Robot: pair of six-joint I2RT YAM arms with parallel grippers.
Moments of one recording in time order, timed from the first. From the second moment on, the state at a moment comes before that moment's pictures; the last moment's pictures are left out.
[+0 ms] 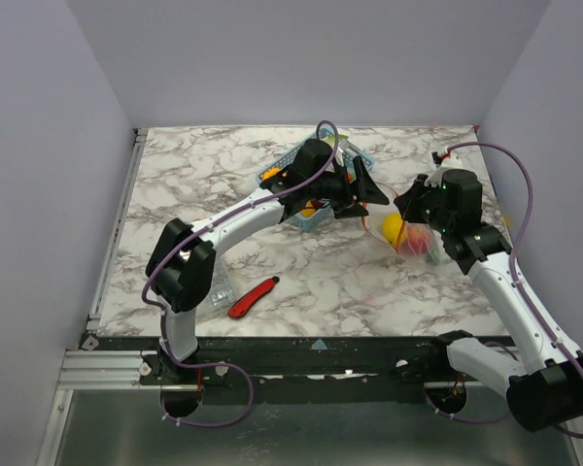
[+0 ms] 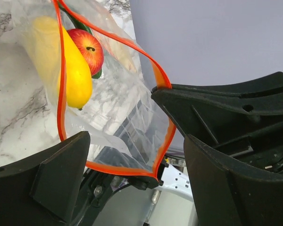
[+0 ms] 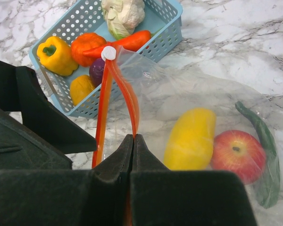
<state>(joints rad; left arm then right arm) -0.73 1.89 1.55 -0.06 0.57 -1.10 0.24 1.03 0.94 -0.34 -0.05 0.33</state>
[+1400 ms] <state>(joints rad) -0.50 2.08 1.90 -0.66 0.21 -0.41 0.24 1.04 0.93 -0.33 -0.07 0.34</state>
